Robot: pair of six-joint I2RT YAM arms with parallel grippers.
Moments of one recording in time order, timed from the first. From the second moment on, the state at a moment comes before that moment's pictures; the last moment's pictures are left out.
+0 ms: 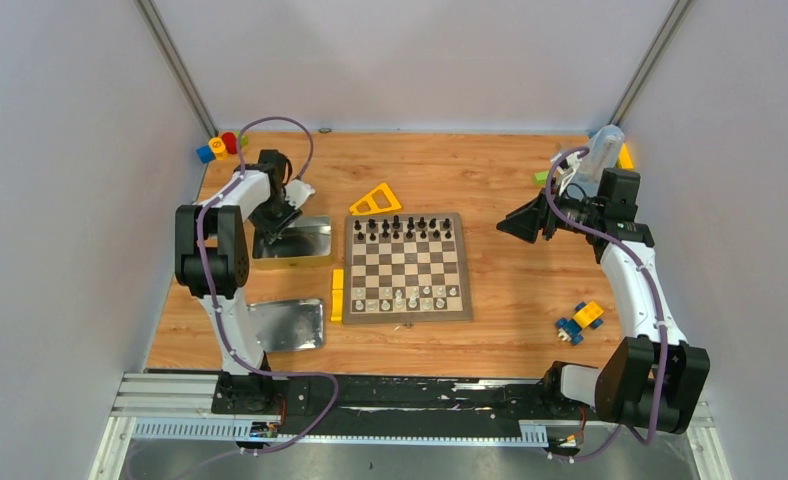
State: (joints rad) left arm -0.02 1.97 1.43 -0.81 -0.15 0.70; right arm -0.16 1.23 0.98 -0.37 -1.20 -0.07
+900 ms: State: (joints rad) left arm 0.05 1.86 1.23 -0.55 -0.01 0.36; right arm -0.16 1.24 0.98 -0.37 -1.20 -0.07
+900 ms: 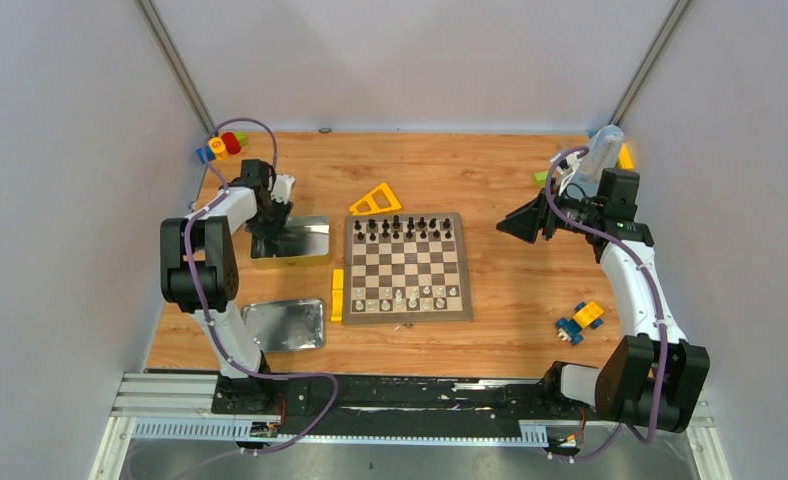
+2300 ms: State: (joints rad) left arm 0.05 1.84 1.23 -0.47 0.04 0.26; right arm -0.16 1.24 0.98 -0.37 -1.20 -0.08
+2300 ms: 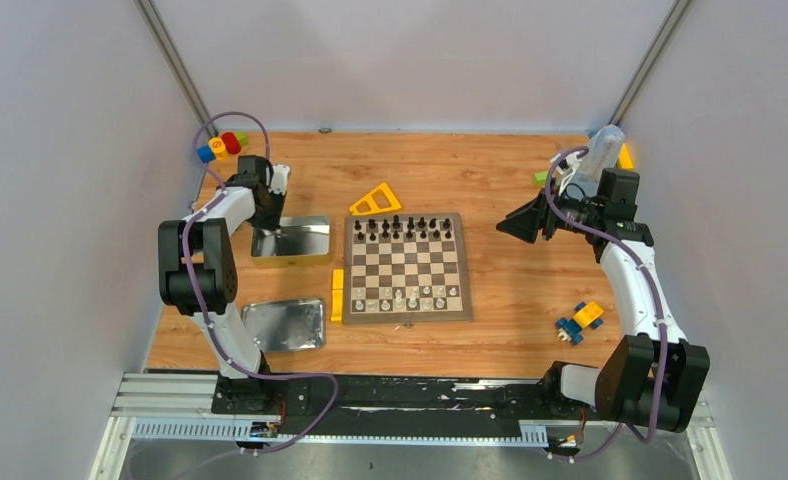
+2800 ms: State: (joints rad) left arm 0.06 1.67 1.16 -0.49 0.04 0.30; right arm -0.16 1.24 0.98 -0.37 -1.21 -0.08
